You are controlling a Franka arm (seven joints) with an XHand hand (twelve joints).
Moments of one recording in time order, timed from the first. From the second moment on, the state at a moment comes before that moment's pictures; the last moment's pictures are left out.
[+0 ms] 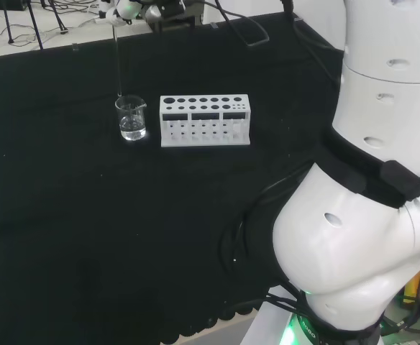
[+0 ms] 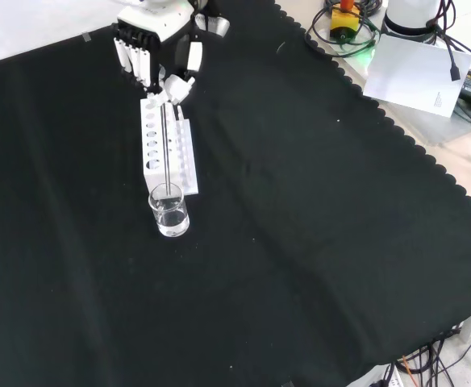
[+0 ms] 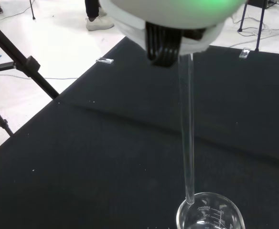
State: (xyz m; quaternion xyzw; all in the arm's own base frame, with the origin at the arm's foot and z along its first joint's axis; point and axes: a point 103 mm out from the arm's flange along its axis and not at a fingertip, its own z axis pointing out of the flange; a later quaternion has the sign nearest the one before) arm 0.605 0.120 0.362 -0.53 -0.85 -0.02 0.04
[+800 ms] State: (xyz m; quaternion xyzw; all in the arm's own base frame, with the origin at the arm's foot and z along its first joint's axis) arm 0.617 0.106 0.322 -0.53 -0.85 0.00 0.05
